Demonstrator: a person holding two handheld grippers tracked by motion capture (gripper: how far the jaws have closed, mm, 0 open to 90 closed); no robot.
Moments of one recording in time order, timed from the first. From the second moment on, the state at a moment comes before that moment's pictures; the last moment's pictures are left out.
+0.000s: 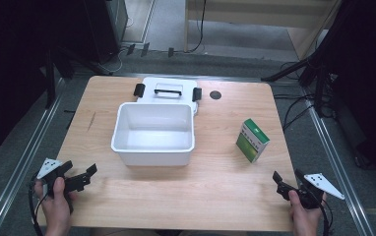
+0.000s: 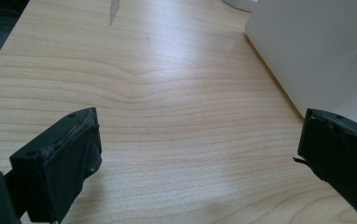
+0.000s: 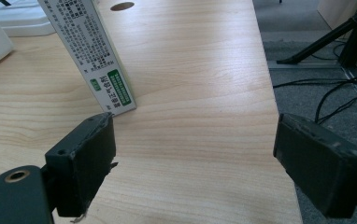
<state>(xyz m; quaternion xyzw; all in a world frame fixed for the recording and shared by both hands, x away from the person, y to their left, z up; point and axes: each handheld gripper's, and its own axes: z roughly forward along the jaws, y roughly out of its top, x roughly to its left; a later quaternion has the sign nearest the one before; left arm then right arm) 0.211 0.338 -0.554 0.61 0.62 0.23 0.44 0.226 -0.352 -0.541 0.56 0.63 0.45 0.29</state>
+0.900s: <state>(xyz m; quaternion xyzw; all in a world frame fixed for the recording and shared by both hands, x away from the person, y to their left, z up) 0.210 0.338 -0.554 0.61 0.61 0.23 0.45 0.224 -0.354 -0.539 0.55 0.65 0.45 0.26</state>
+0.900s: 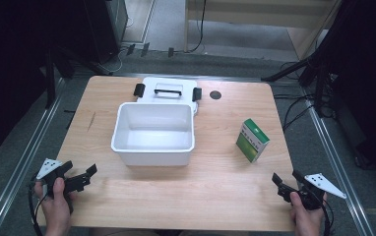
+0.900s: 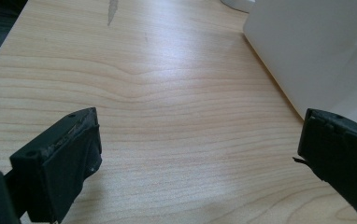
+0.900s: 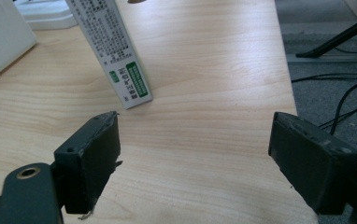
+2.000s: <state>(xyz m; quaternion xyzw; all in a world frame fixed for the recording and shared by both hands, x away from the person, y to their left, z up) 0.209 0.338 -0.554 0.61 0.61 0.23 0.45 0.256 -0.319 -0.497 0.51 0.80 0.27 0.18</state>
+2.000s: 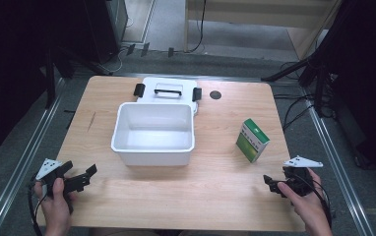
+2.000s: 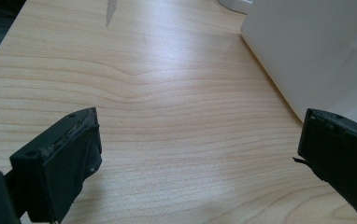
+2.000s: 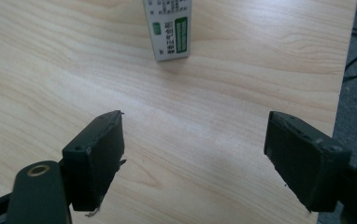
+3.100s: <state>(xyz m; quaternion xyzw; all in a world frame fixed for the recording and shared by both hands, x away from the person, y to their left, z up) 0.209 0.340 -0.554 0.61 0.62 0.23 0.45 0.321 -0.267 -0.427 0.47 0.88 0.05 0.07</state>
